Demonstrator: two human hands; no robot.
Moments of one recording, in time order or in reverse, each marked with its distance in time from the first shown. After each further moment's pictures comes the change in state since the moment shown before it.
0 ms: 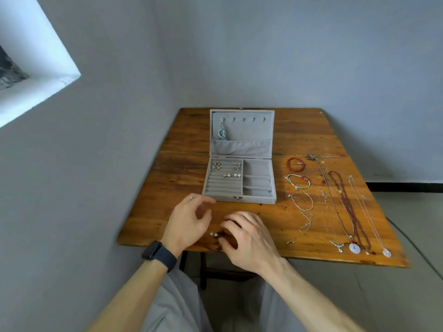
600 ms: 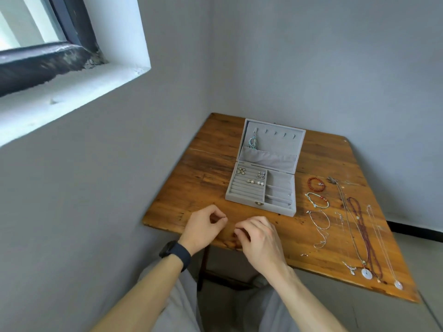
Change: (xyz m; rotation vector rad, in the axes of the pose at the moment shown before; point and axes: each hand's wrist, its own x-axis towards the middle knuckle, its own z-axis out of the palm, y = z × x) left_hand -0.030 -0.023 0.005 -0.170 -0.044 -0.242; right_hand 0.008 -0.026 -0.004 0.002 0.025 0.070
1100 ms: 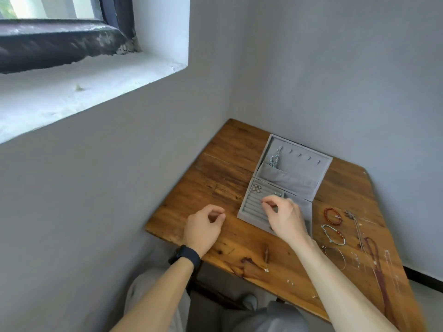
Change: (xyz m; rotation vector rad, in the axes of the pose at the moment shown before) left_hand 0.032 -0.019 -0.005 -0.128 0.331 -0.197; right_hand 0.129 0.048 -0.013 0.034 -0.151 0.158
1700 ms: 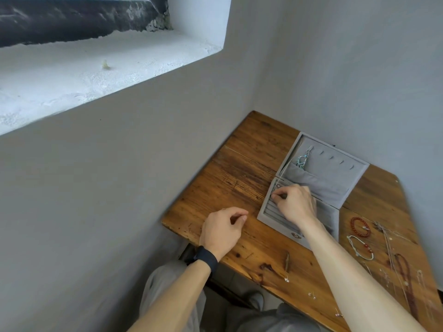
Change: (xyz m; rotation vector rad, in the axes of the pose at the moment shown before) left_hand 0.002 -0.008 0.005 0.002 -0.022 0.032; right_hand 0.058 -0.025 0.021 -0.249 -0.090 0.084
